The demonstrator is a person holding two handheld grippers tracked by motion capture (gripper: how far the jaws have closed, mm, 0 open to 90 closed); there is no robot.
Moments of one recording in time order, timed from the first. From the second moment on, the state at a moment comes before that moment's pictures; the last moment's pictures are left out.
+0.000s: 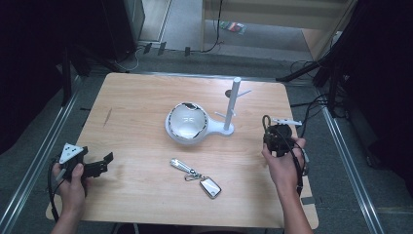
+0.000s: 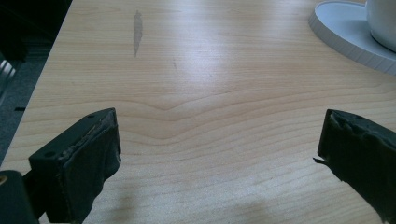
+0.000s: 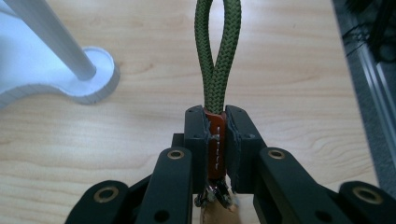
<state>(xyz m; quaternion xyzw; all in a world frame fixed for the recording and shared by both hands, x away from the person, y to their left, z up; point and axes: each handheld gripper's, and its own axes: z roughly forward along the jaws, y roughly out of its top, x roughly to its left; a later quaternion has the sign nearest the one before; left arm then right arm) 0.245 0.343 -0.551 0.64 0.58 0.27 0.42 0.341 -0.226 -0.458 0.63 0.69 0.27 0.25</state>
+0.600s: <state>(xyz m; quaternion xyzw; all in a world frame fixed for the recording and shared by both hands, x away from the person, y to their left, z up) 0.245 0.344 -0.551 0.64 0.58 0.27 0.42 0.337 -0.201 -0.436 0.58 0.67 0.32 0.34</state>
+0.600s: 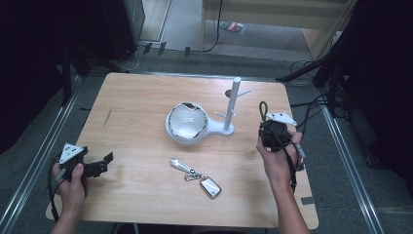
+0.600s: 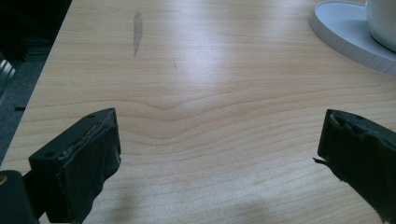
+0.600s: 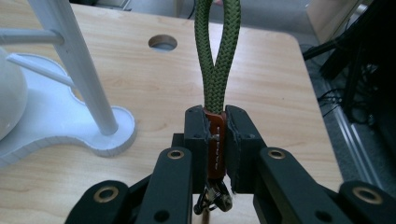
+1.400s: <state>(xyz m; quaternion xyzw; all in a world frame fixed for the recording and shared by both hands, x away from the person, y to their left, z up) 0.245 0.344 -0.551 0.64 0.58 0.27 0.42 0.352 -0.178 -0.414 0.56 0.67 0.33 0.37</state>
